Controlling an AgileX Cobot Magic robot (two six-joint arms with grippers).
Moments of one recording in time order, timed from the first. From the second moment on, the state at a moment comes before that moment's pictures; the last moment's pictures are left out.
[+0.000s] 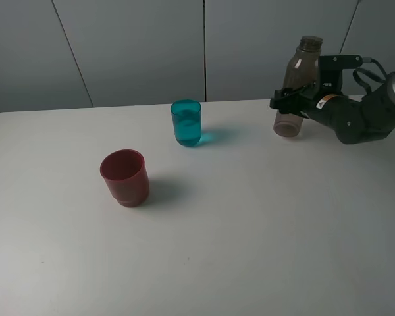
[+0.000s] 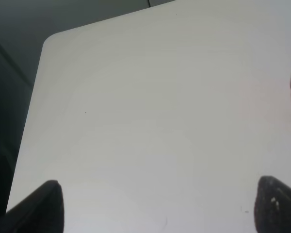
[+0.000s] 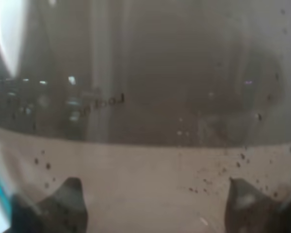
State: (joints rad) left arm 0.07 0.00 -0.52 0.02 1.10 0.23; right arm 0.13 2.12 -0.92 -0.06 -0.76 0.12
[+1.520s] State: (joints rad) left arm 0.07 0.00 -0.52 0.02 1.10 0.23; right arm 0.14 1.92 -0.63 -0.09 -0.70 0.06
